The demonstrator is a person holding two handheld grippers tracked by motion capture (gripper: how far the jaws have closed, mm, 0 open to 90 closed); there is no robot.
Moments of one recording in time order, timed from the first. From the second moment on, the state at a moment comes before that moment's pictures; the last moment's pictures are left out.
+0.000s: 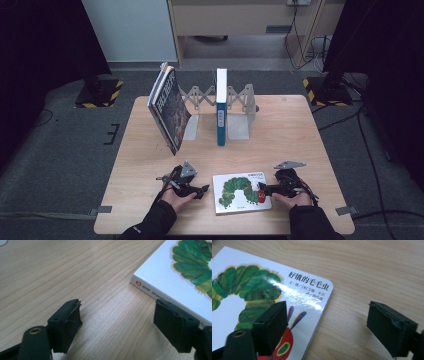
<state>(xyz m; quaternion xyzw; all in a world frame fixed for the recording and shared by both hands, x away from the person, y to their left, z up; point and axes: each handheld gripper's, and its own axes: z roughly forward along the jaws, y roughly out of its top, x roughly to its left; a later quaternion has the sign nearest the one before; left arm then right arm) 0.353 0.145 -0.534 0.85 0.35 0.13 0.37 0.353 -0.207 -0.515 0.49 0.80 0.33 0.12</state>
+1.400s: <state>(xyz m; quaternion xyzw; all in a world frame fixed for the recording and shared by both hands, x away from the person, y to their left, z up) 0.355 0.138 -0.537 0.86 0.35 0.14 0.35 0.352 -0.207 -0.504 0.50 0.76 0.42 0.04</state>
